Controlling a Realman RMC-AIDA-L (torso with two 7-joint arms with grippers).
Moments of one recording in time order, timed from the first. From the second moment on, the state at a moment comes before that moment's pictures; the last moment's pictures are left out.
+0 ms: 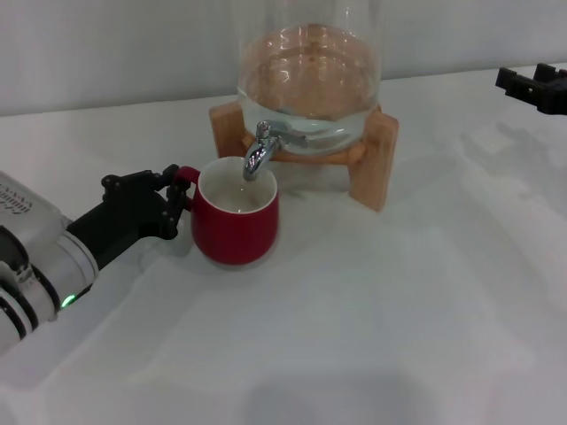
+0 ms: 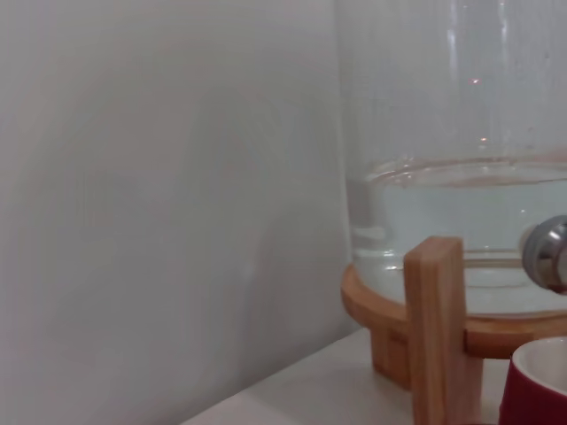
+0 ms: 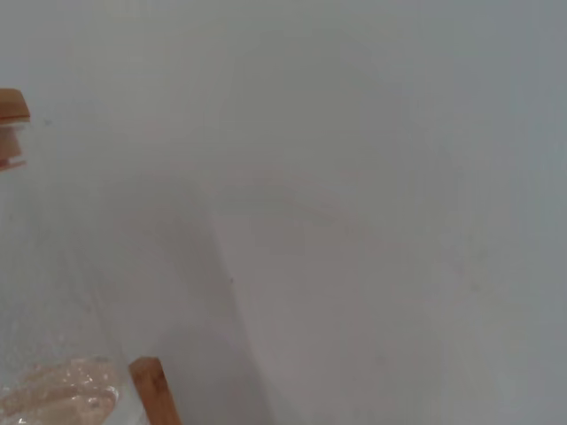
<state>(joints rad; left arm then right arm) -0.72 -2.09 0.11 -0.04 -1.17 -1.01 2.69 0.17 2.01 -1.11 -1.09 1.70 0.80 -1.36</state>
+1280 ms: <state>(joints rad) -0.79 -2.08 0.11 0.00 -1.00 -0.91 2.43 0.17 2.01 -1.11 -1.09 1.72 0.79 -1.37</state>
